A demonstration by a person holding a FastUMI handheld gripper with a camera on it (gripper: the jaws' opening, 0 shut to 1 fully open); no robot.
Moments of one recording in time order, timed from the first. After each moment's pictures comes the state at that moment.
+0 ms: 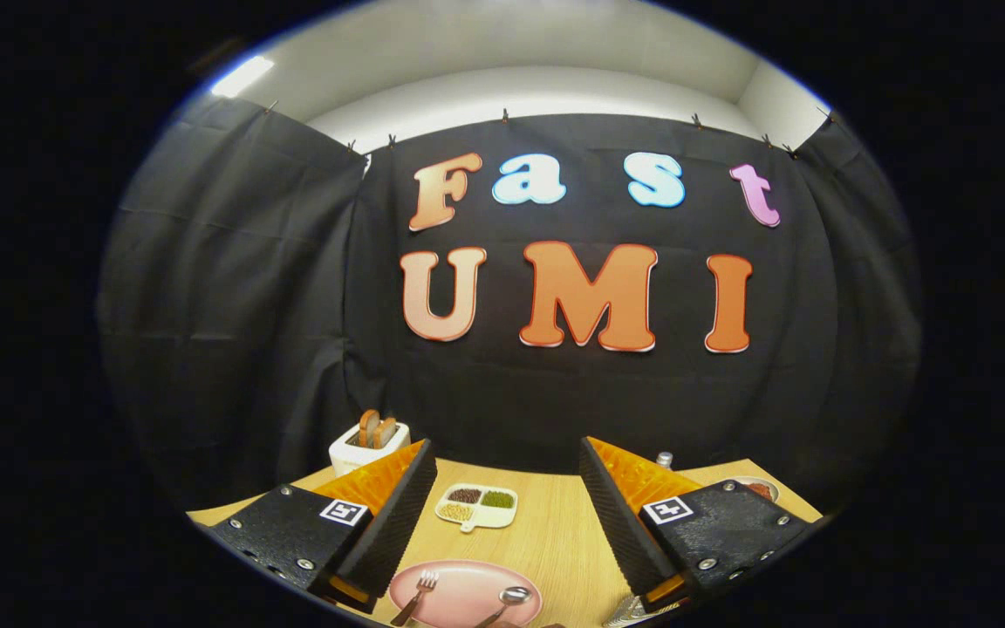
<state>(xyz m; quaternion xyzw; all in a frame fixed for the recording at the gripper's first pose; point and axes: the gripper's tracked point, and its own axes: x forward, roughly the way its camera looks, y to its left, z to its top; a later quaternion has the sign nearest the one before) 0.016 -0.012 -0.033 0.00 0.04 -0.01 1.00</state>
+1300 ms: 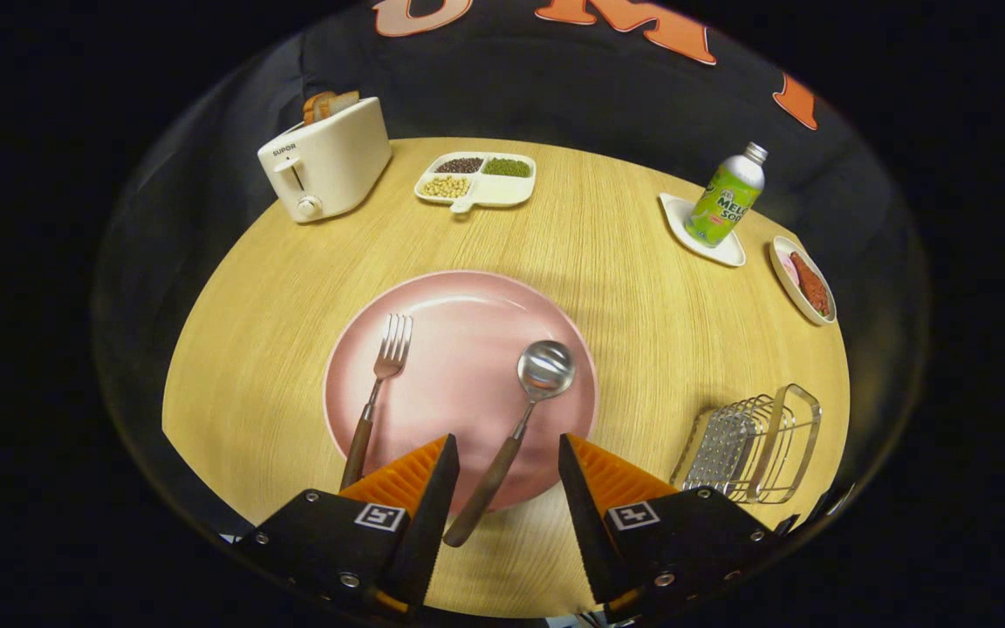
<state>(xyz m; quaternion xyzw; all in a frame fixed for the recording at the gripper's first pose) -0.048 0.014 -0.311 -0.01 0.55 0.01 0.83</state>
